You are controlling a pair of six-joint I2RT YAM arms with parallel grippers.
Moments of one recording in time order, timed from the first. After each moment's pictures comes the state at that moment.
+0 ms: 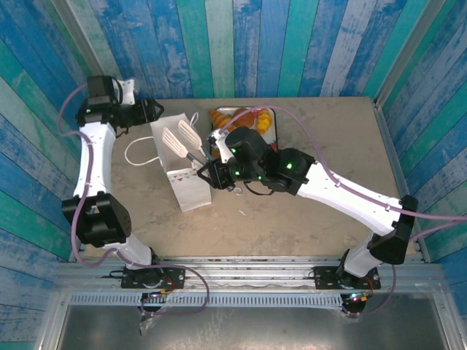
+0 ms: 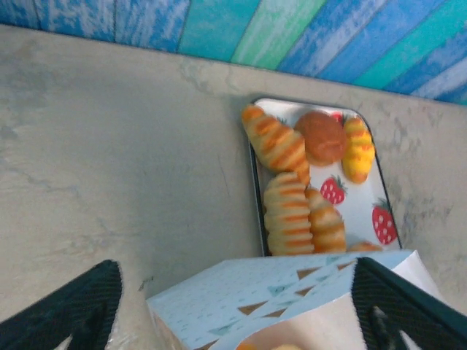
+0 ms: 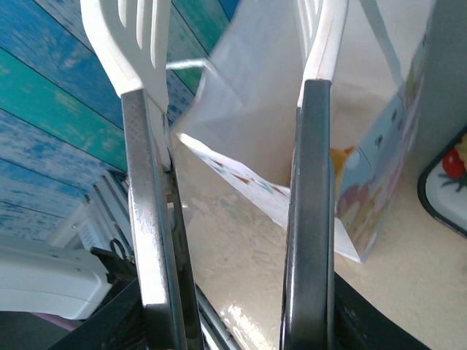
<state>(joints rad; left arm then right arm) 0.18 1.60 1.66 -0.81 0.49 -0.08 1.07 1.57 1.67 -0.66 -0.07 0.48</state>
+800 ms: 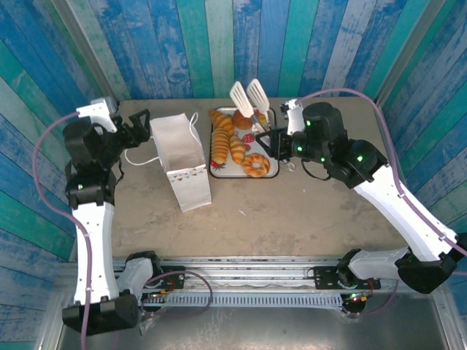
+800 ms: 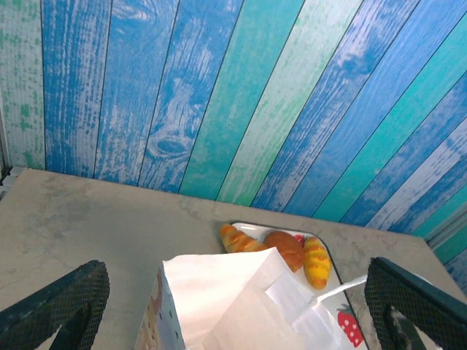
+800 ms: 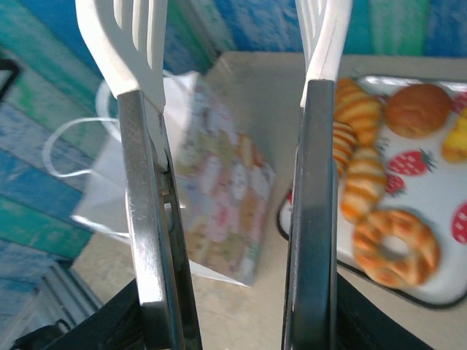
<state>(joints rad) 0.18 0.92 1.16 -0.40 0.37 -0.29 0.69 1.27 1.49 -0.72 -0.11 0.44</state>
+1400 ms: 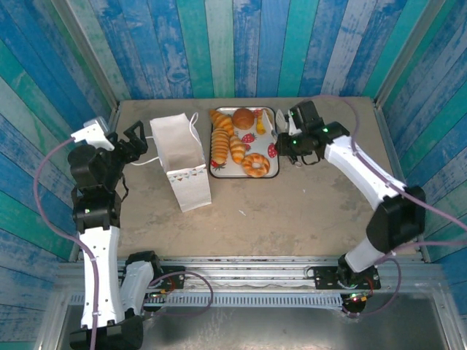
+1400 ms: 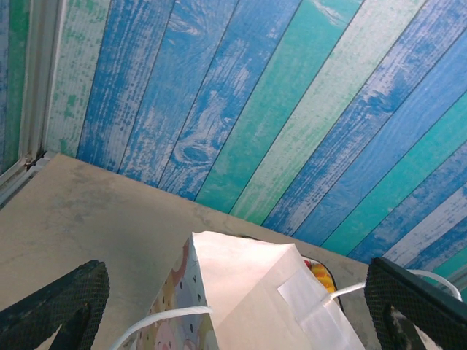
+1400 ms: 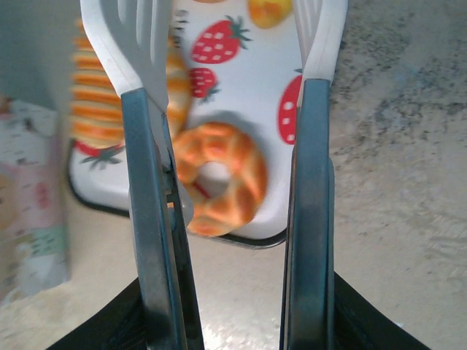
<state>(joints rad) 0.18 0.75 0.97 -0.32 0.24 -0.43 0.45 1.62 1.44 -0.78 -0.06 0.37</state>
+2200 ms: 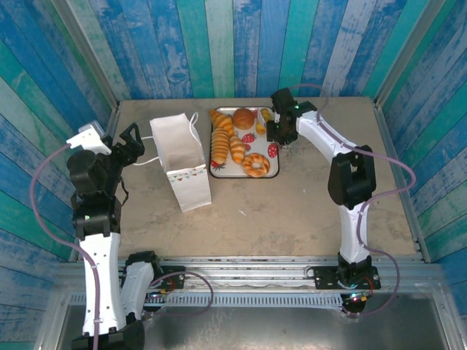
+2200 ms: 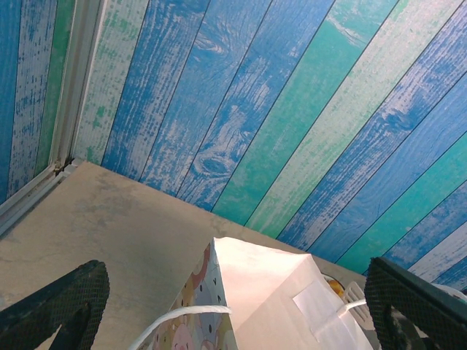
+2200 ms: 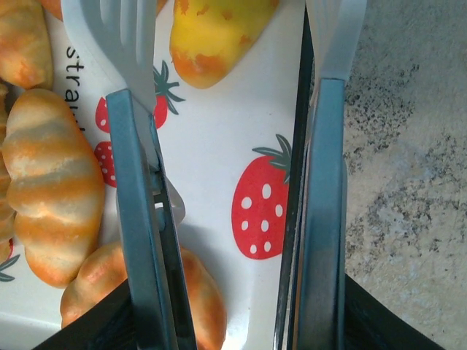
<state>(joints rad) 0.18 0.71 0.96 -0.33 0.17 -0.44 0.40 2.13 1.89 -0.88 0.01 0.35</state>
